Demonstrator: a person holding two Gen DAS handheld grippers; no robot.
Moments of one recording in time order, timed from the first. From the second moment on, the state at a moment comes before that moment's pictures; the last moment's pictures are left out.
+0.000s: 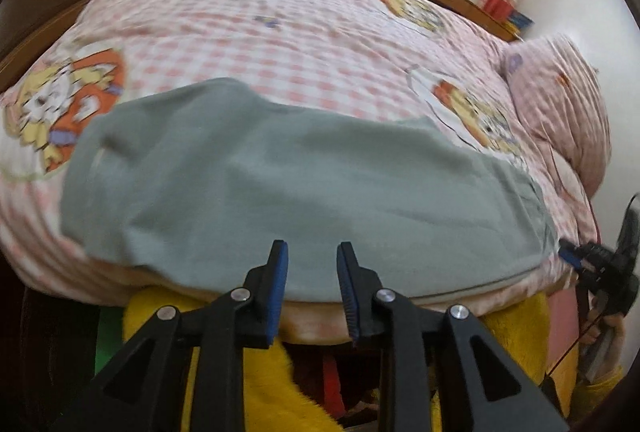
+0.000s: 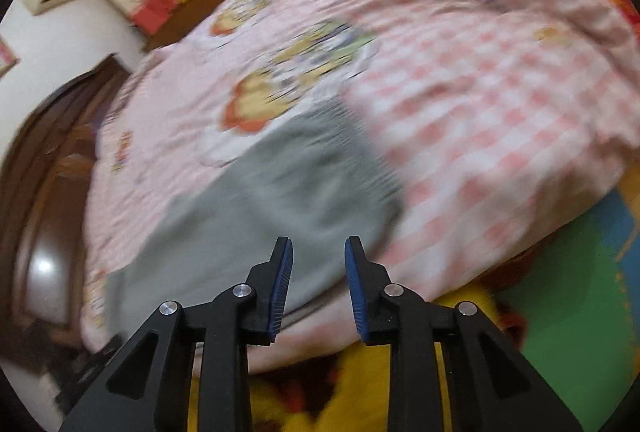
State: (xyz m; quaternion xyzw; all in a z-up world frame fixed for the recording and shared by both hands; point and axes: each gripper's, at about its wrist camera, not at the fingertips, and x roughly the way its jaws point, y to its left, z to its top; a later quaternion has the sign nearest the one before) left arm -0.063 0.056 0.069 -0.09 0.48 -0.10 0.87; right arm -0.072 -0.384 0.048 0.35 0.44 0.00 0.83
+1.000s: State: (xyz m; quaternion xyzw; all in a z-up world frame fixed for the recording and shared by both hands) left arm -0.071 -0.056 0.037 -0.01 0.50 -0.21 0.84; right arm -0.049 -0.338 -0.040 0.48 0.51 0.09 0.71
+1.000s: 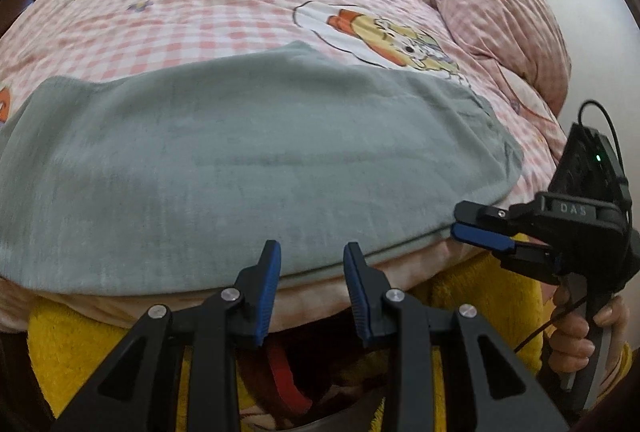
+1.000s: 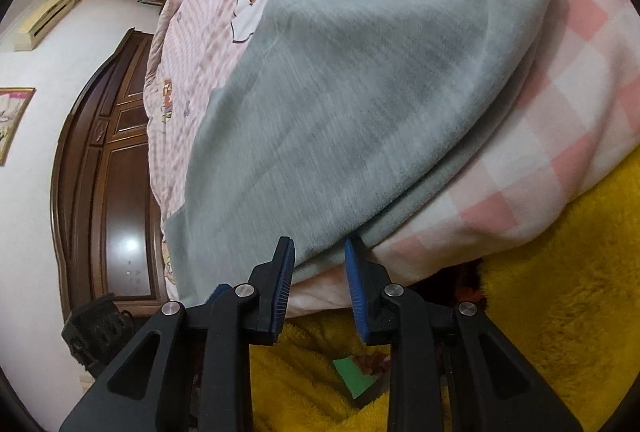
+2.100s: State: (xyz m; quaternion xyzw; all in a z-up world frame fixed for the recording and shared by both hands) left arm -0.077 -0.102 0.036 0.10 0.44 -0.22 0.87; right arm -0.062 -0.345 -0.003 0.45 0.46 0.11 0.76
